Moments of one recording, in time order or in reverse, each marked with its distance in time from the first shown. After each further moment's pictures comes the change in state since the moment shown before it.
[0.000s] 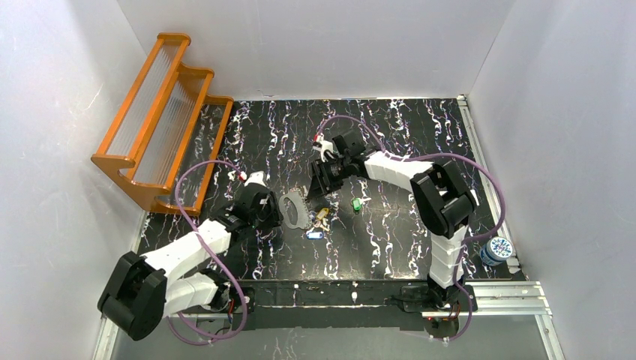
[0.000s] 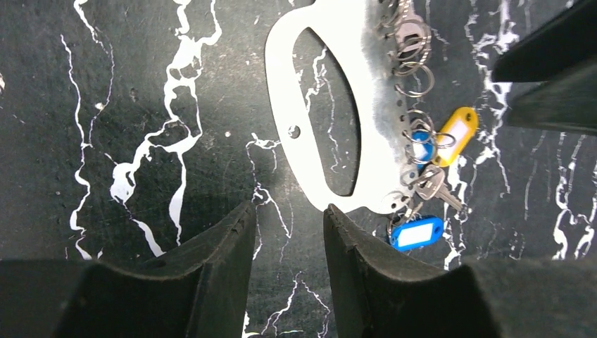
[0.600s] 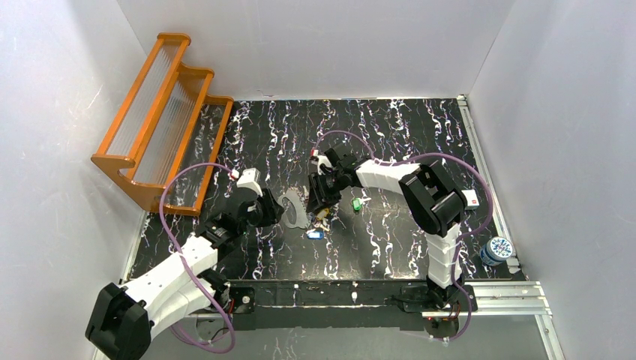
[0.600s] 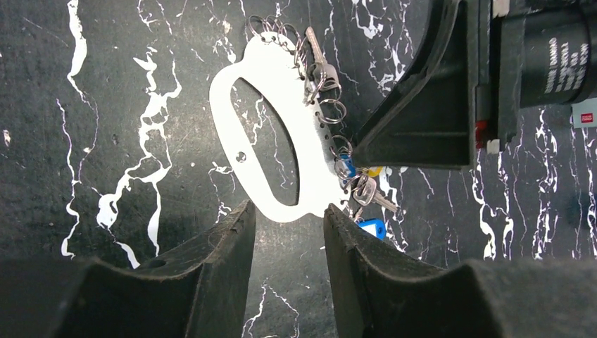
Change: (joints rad) left arm 0.000 -0.234 -0.066 0.097 0.026 0.035; right arm 0.063 0.069 -0.043 -0.016 0.082 0.088
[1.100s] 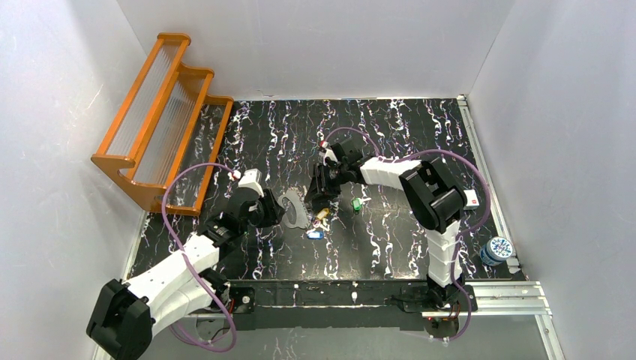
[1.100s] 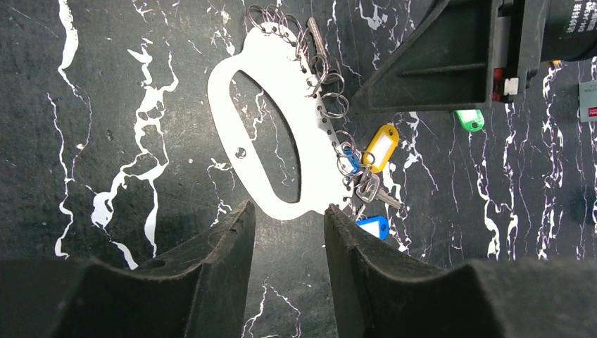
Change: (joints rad) left arm 0.000 0.021 -0.010 0.012 0.012 -0.001; right arm -0.058 0.019 -0.004 0.131 -0.018 0.228
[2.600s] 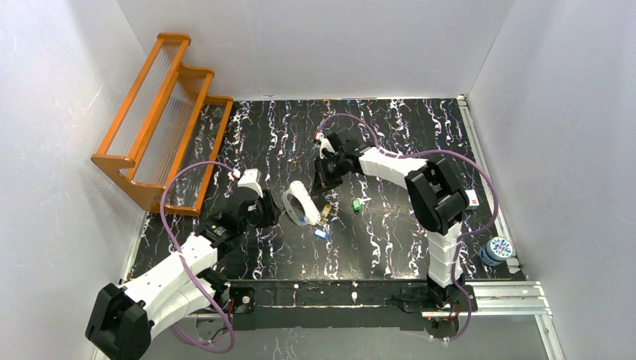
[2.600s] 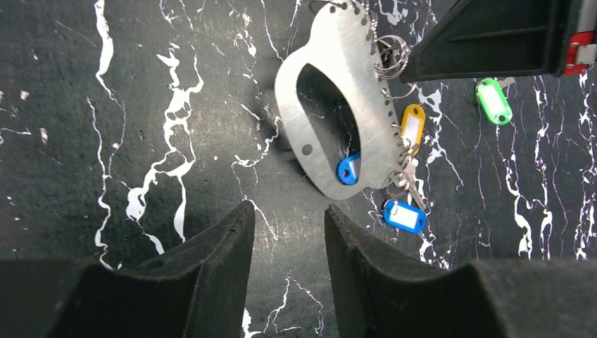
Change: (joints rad) left arm 0.000 -0.016 0.015 -0.063 -0.031 0.061; right arm 0.005 -0.001 0.129 -0.192 0.069 -0.189
